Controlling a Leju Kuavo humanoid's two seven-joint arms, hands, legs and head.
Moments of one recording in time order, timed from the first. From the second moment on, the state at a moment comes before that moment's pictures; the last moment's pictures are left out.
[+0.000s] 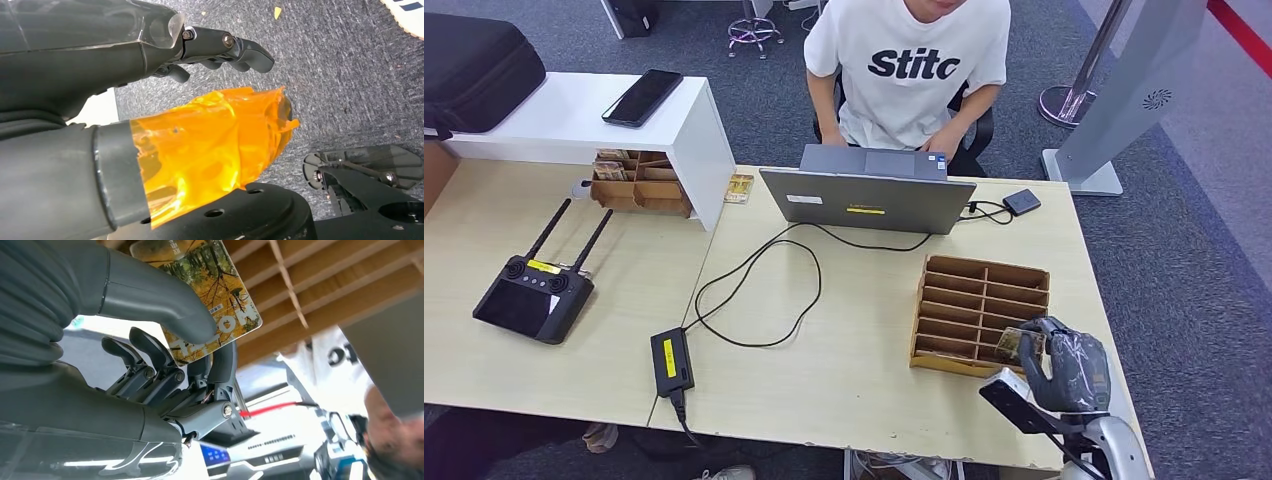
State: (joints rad) left arm -0.11 -0.04 -1.50 -0.11 1.31 0.40 -0.02; right arm -0.05 -0.24 0.13 -1.30 0.91 -0.52 -0.25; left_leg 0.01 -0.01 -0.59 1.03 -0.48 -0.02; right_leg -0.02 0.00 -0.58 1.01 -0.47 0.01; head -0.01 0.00
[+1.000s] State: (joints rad) left arm -0.14 -0.04 -1.53 -0.11 1.23 0.38 -0.03; right arm -0.59 -0.27 0.23 -1.32 0.82 -0.24 -0.17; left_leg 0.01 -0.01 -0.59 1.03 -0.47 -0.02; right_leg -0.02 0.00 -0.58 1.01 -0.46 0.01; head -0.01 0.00
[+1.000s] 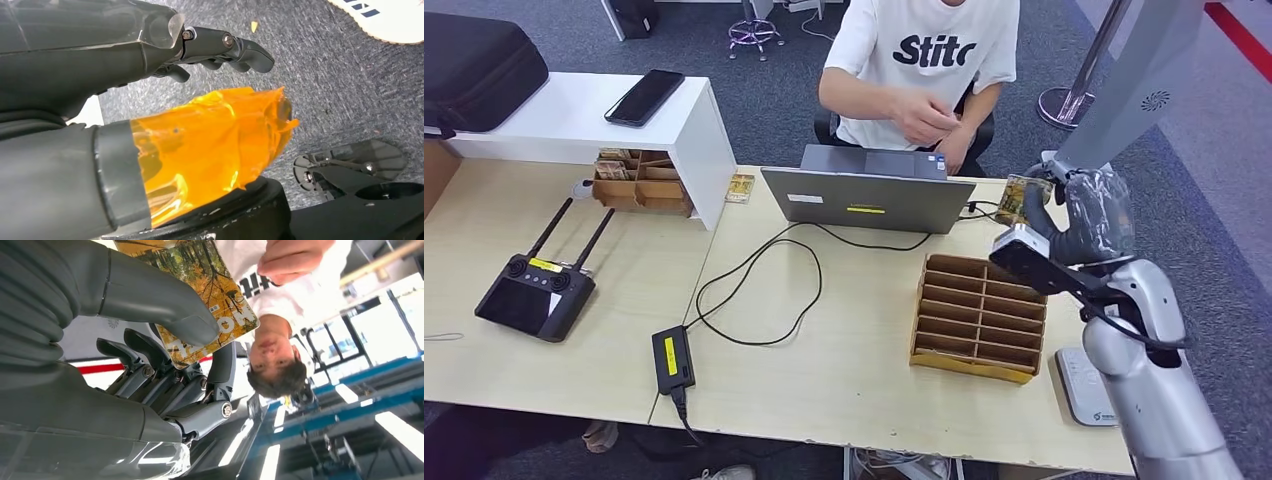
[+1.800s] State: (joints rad) left arm -0.16 -0.05 -1.53 -0.11 1.15 0.36 0.03; right arm -1.15 -0.22 0.51 -0.50 1.08 -0.16 0.03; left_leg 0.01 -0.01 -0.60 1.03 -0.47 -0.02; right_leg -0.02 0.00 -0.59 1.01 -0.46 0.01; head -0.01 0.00
